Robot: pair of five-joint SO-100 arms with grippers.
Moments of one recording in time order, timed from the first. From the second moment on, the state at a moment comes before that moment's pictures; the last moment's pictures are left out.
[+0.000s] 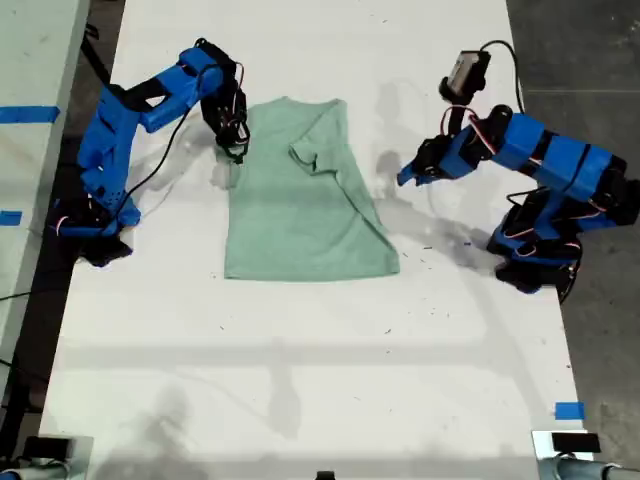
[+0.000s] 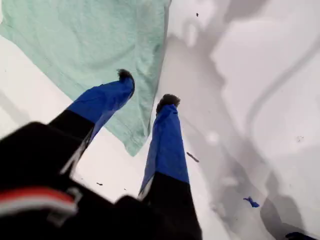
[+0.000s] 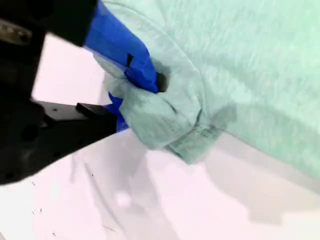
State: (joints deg) arm 0 -47.5 41.9 45.5 89.5 39.4; arm 1 32.4 125.9 117.9 76.1 -35.0
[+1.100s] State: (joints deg) arm 0 -28.4 46.2 43.2 67.1 39.8; arm 1 33.2 126.0 120.7 74.1 -34.8
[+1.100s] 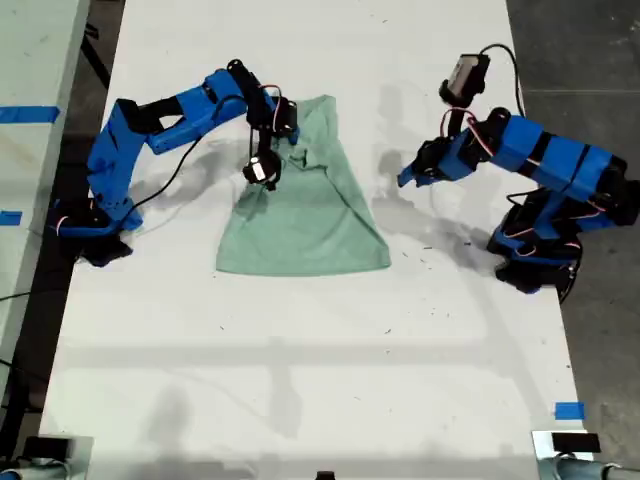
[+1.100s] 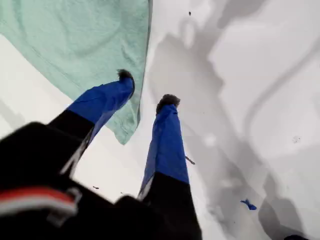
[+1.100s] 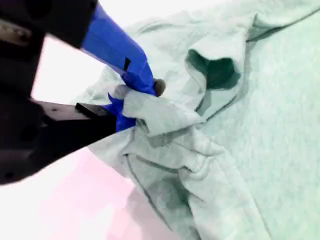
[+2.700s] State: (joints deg) arm 0 -4.7 116.6 110.1 91.1 13.6; arm 1 24.6 129.9 123.7 78.5 -34.0
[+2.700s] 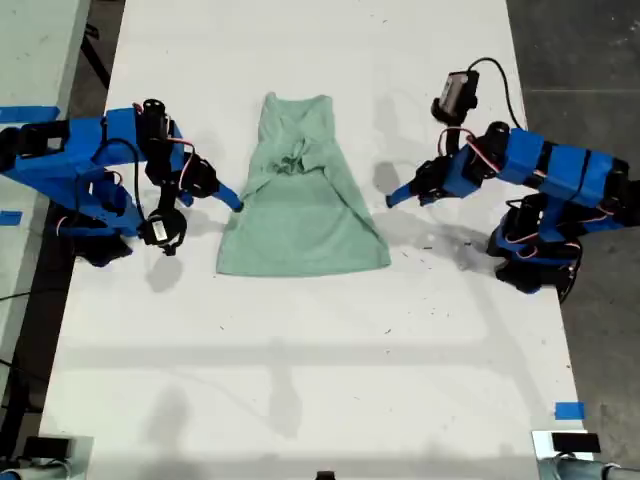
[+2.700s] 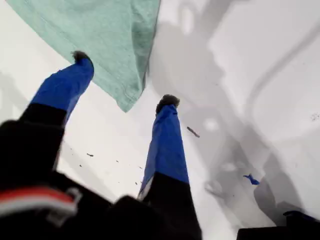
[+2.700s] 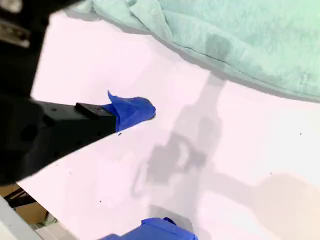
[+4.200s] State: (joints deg) arm 0 -1.6 118.9 115.0 83.9 12.1; arm 1 13.2 81.9 95.3 76.5 -39.6
